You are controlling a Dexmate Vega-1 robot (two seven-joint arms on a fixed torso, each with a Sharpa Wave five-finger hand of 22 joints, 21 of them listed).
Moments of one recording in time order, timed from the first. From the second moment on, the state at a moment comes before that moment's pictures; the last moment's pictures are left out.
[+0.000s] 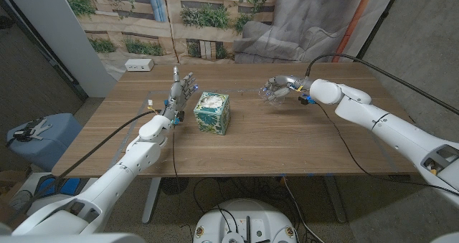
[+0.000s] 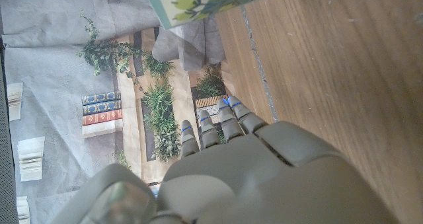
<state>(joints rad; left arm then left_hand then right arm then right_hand) 0.84 0.51 0.37 -1.30 -0.65 -0.29 -0.03 0.00 0.06 -0.21 0.16 0.23 0.10 -0.17 0.19 0.19 0.15 -0.09 0.19 0.18 0.21 0.02 0.18 0.18 0.14 -0.04 0.21 0.19 -0.51 -0.74 -0.70 -1.47 -0.26 0.07 0.26 0.95 -0.04 0.29 -0.16 0.20 0.40 -0.01 0.77 0.25 0.60 -0.09 0.51 0.55 0.55 -0.05 0.48 0.43 0.53 -0.05 0.21 0.17</state>
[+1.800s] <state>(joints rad) 0.84 0.51 0.37 -1.30 -0.65 -0.29 -0.03 0.00 0.06 -0.21 0.16 0.23 0.10 -0.17 0.19 0.19 0.15 -0.09 0.19 0.18 0.21 0.02 0.18 0.18 0.14 -0.04 0.21 0.19 -0.64 -0.57 -0.64 -1.30 0.01 0.23 -0.08 0.95 -0.04 0.25 -0.16 0.18 0.38 -0.05 0.76 0.23 0.59 -0.13 0.47 0.53 0.45 -0.05 0.44 0.44 0.50 -0.05 0.21 0.17</state>
